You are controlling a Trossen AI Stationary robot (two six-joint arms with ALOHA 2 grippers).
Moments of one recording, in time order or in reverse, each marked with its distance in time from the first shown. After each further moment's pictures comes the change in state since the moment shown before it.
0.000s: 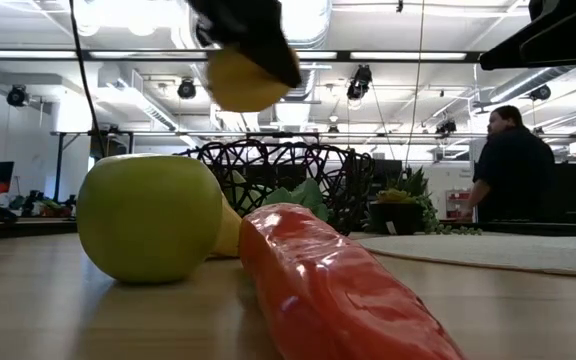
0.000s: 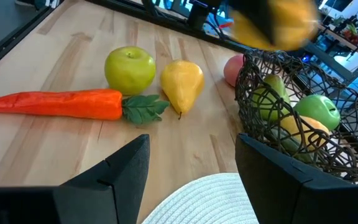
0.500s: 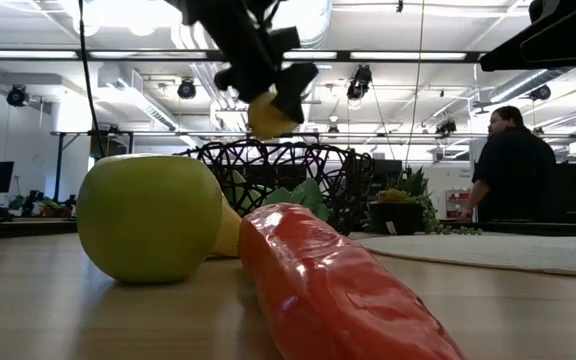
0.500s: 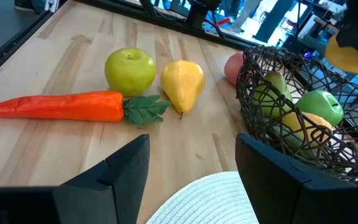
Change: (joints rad) left arm 0.383 0.000 -0.039 0.198 0.015 0.095; right arm 0.000 0.000 0.000 0.001 -0.001 0.030
